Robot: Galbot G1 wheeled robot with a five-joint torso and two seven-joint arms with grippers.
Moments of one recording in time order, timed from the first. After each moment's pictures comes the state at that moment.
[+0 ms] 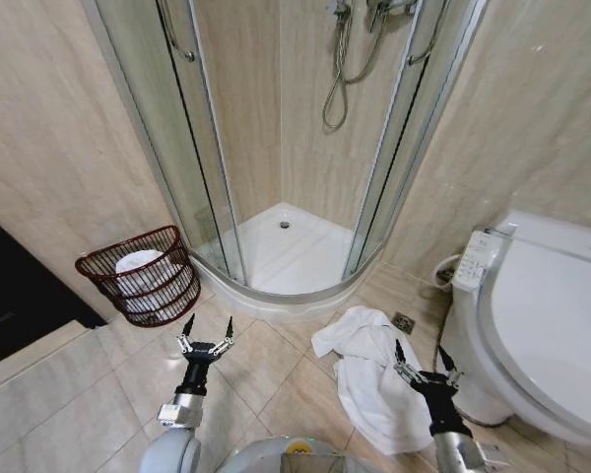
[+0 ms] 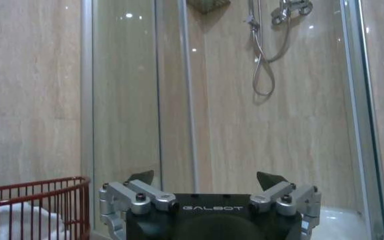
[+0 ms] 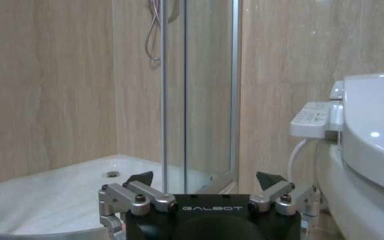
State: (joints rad) left arm 1.74 -1.45 -0.60 -1.99 -0.08 -0.46 0.04; right arm -1.99 1.36 0.64 2.20 0.24 0.29 0.13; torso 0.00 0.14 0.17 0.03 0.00
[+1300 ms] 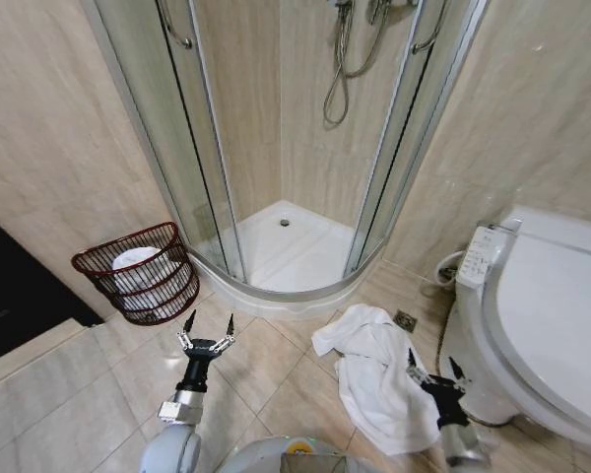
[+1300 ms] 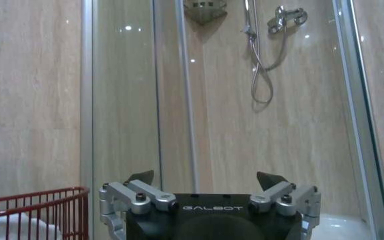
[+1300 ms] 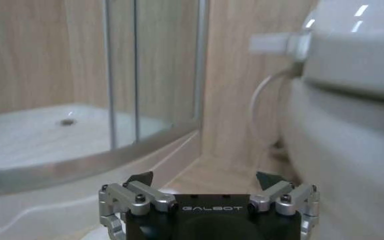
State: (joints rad) left arm 1.73 -1.47 -0.62 -2.00 -0.06 -0.50 0.06; right arm -1.75 1.29 0.74 1.87 0.34 0.15 0.07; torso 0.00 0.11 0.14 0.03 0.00
